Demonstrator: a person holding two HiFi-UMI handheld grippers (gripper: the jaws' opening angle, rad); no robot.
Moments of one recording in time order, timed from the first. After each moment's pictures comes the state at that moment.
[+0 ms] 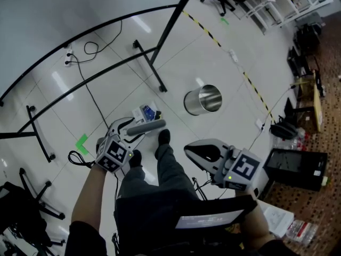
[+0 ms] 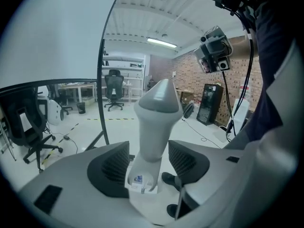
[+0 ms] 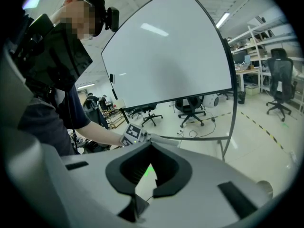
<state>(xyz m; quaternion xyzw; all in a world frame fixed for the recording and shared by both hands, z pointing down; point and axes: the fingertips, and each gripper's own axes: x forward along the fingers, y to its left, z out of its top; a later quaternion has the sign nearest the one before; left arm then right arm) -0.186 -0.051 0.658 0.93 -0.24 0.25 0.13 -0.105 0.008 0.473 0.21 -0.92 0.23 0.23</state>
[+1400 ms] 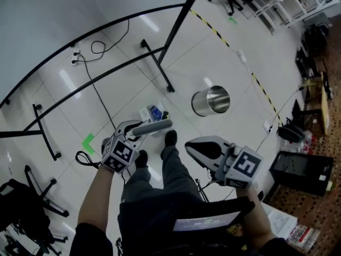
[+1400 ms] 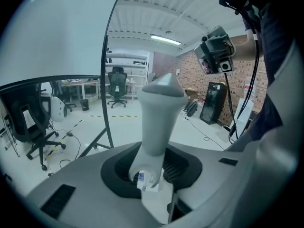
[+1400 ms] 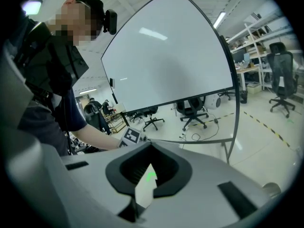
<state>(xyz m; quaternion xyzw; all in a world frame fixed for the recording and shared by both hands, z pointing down) -0.184 -0.059 0.665 0.92 -0.25 0.27 0.15 -0.108 -0.012 0.483 0.21 -0.93 0.24 0.20</state>
